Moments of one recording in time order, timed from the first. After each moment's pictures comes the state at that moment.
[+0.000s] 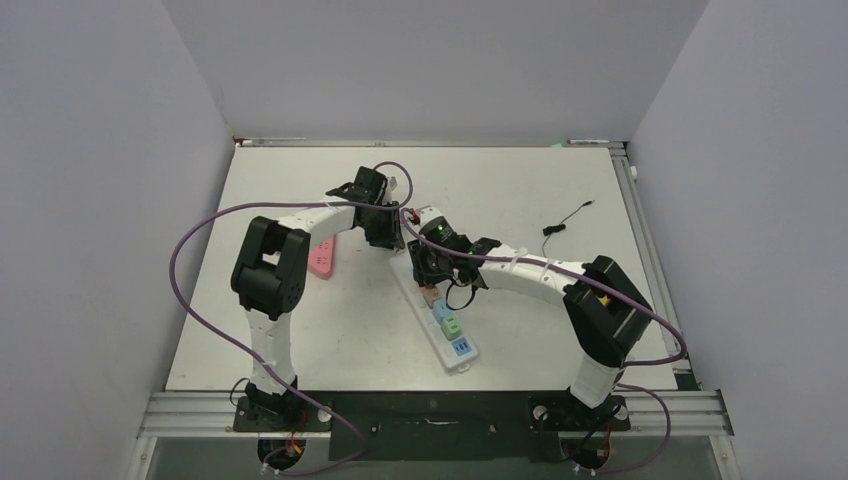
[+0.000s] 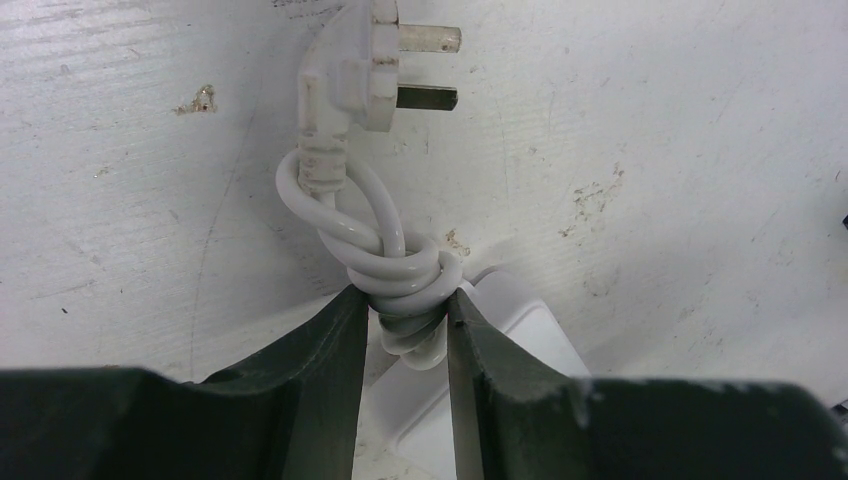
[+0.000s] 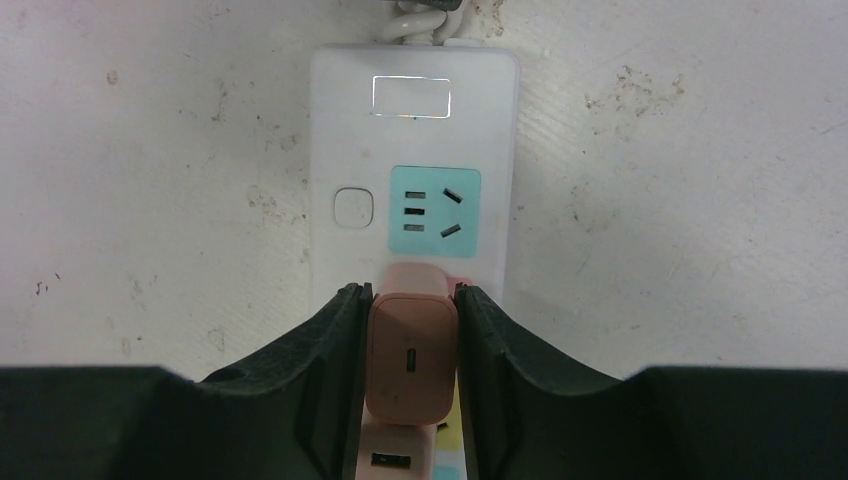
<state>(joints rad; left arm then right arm) -0.40 2.03 1.42 -0.46 0.23 -0.43 0.82 1.73 1.13 -0.25 0.04 0.35</state>
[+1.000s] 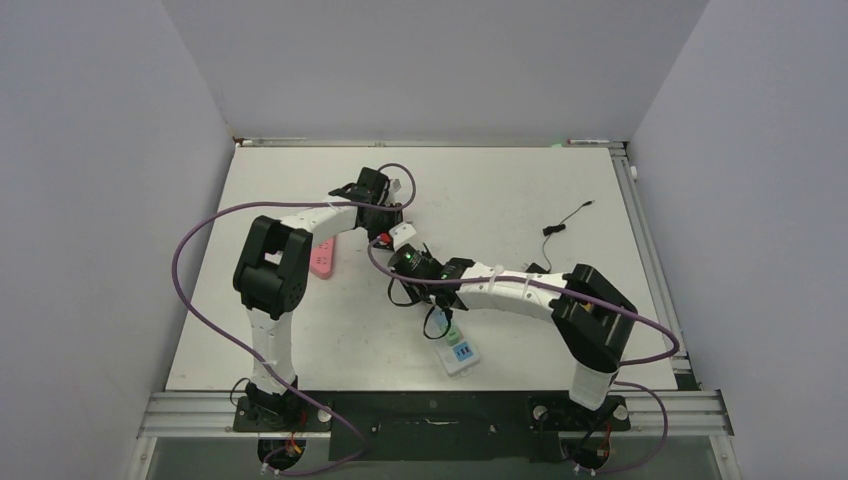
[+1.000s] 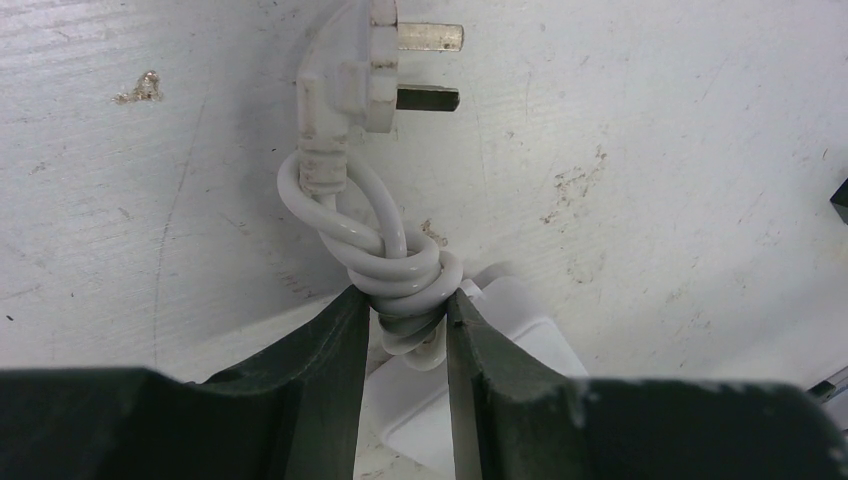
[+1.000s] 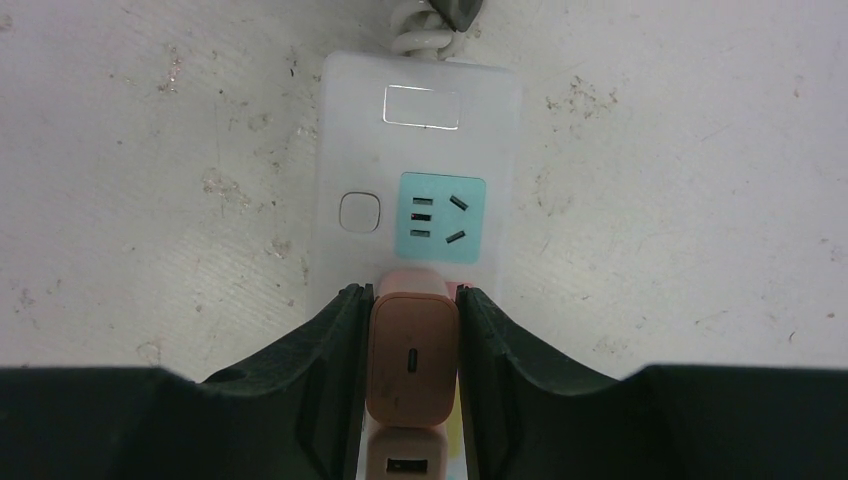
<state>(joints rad) -0.41 2.04 1.43 -0.47 0.26 -0.43 1.02 1.76 1.17 -0.32 0.42 0.25</state>
